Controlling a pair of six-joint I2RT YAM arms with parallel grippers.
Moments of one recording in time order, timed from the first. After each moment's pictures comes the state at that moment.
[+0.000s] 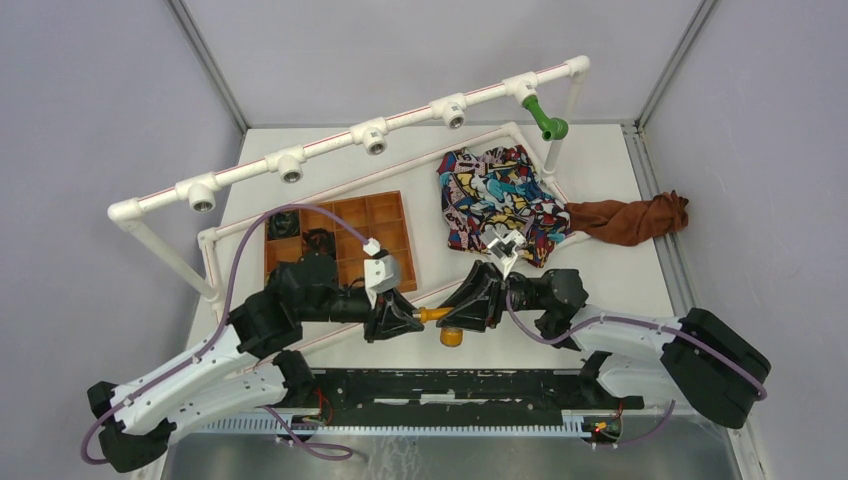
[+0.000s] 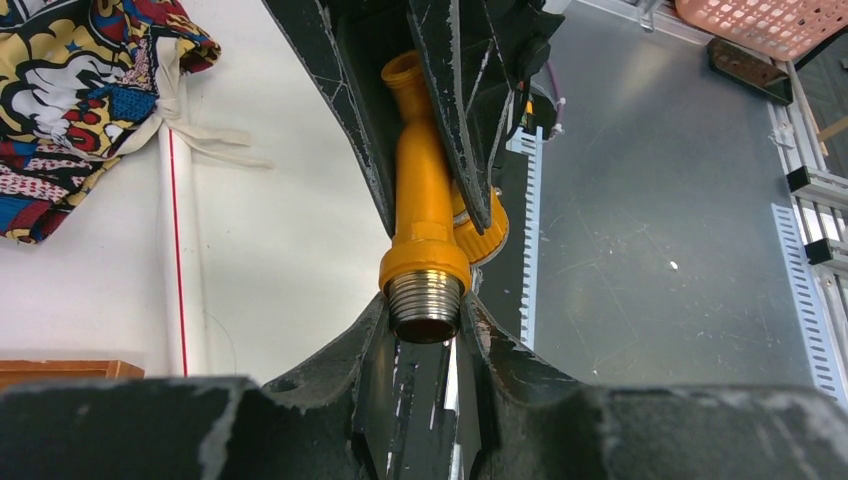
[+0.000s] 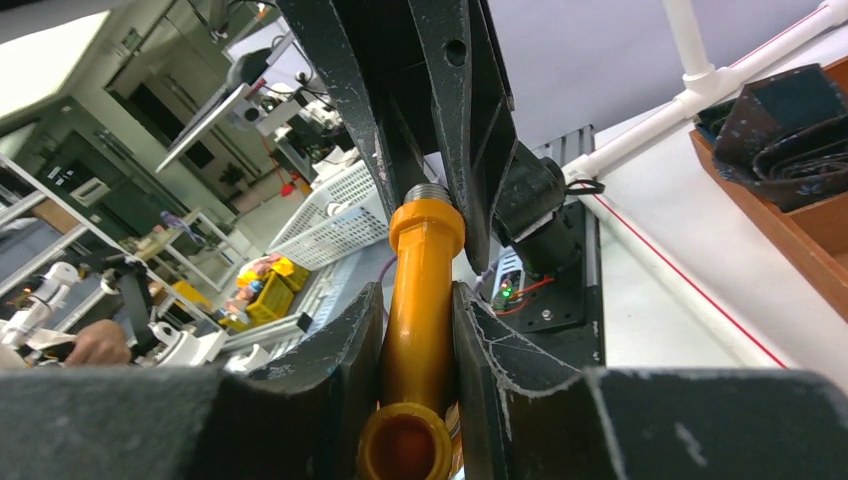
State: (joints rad) left arm -0.96 0.69 0.75 -0.36 0.50 -0.08; right arm 0.86 1.16 0.31 1.25 -0.81 0.89
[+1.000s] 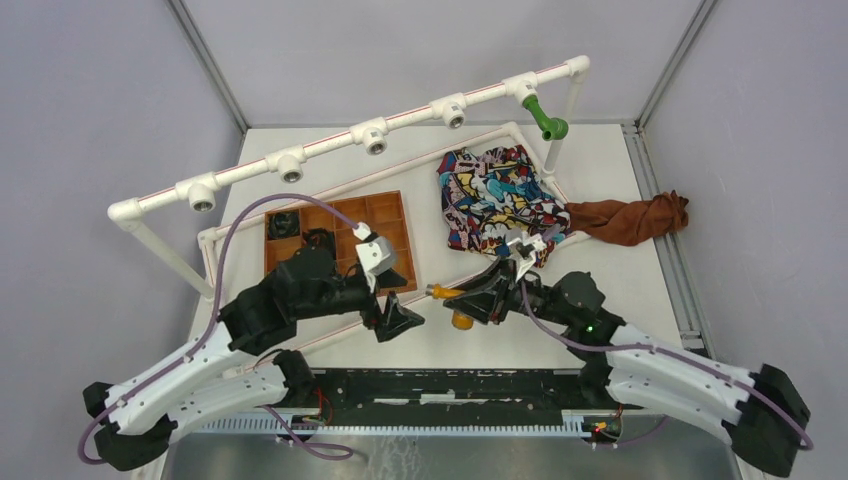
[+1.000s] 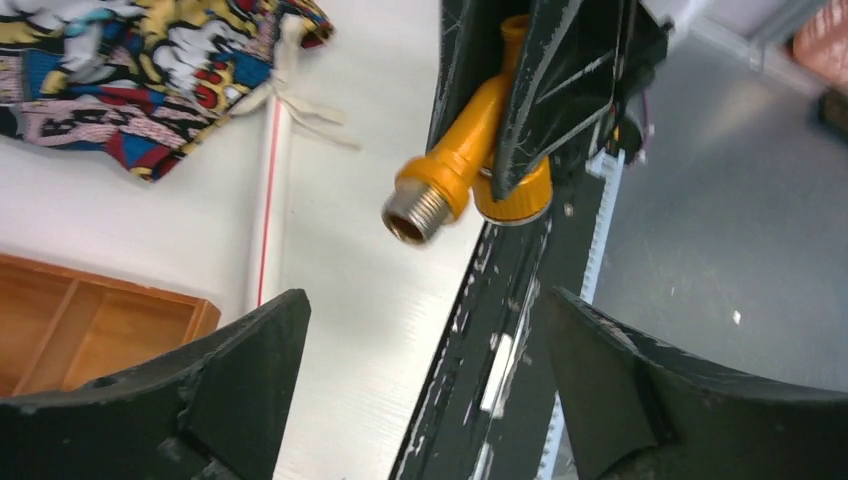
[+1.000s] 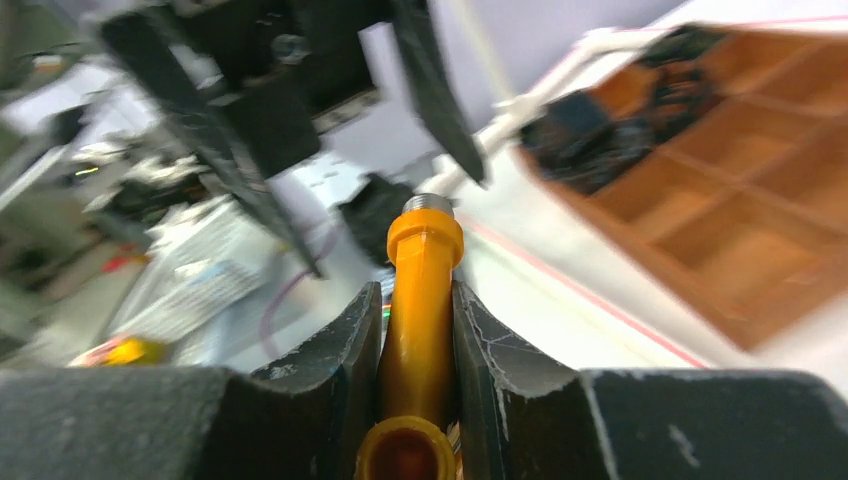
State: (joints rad) left arm -0.96 0.69 0.80 -0.45 0.33 -0.11; right arm 0.91 0.87 0.32 0.78 -0.50 0.70
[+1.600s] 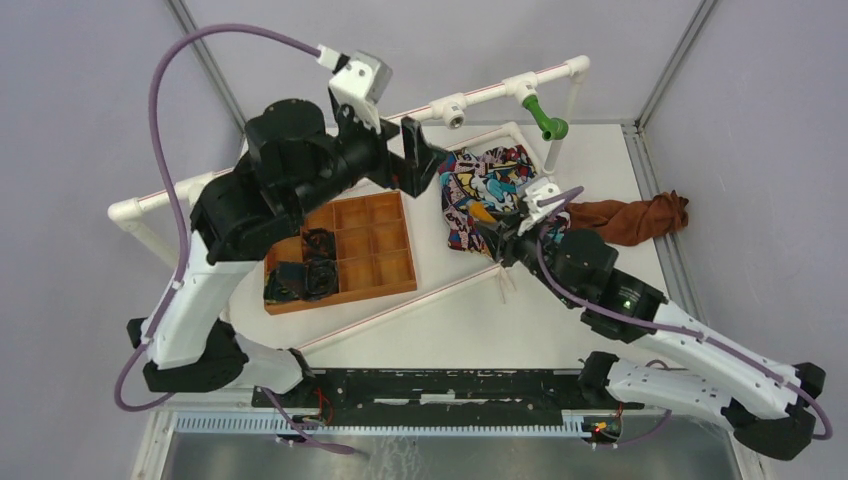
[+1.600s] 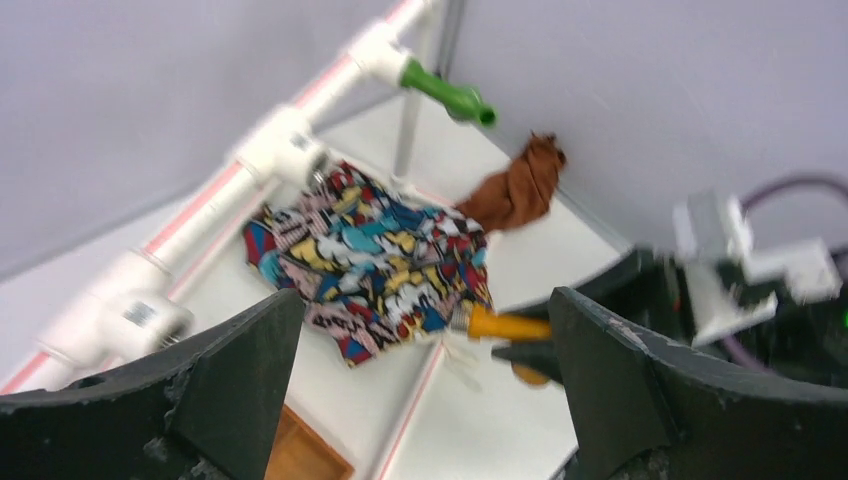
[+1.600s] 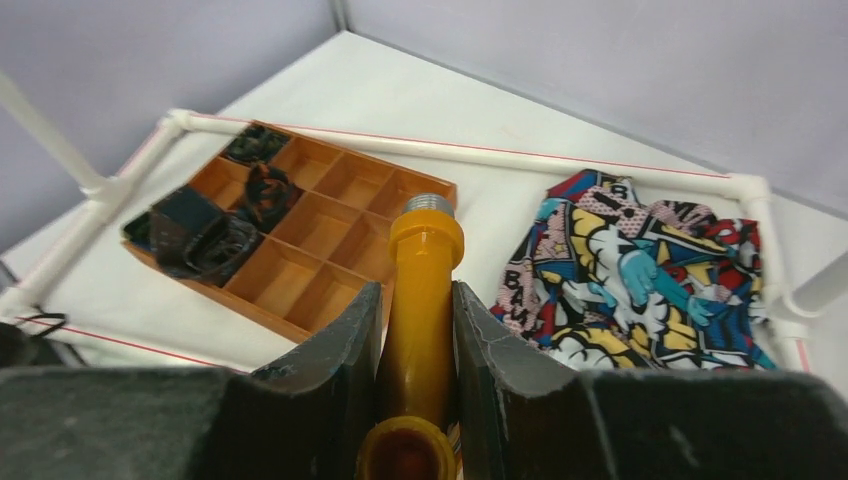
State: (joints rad) left arm -0.95 1.33 2.03 -0.84 -0.17 -0.17; right arm 0.98 0.80 0.90 -0.14 0.32 0.10
